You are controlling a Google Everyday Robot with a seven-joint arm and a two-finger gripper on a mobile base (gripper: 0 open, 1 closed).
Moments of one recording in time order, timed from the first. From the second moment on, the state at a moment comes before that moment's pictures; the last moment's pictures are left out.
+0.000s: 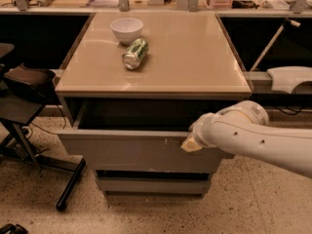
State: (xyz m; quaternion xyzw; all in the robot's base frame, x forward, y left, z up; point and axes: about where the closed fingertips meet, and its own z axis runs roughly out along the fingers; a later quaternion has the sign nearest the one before) arm 0.576 -0.144 0.652 -0.48 0.82 -0.06 0.31
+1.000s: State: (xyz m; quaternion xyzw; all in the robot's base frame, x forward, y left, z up) arm 0.558 -0.149 0.659 -0.47 0.82 -0.07 0.33
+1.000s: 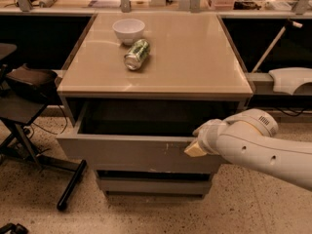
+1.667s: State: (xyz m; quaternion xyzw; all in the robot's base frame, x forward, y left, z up) arm 0.547 -0.150 0.660 -0.47 0.82 -0.07 0.32
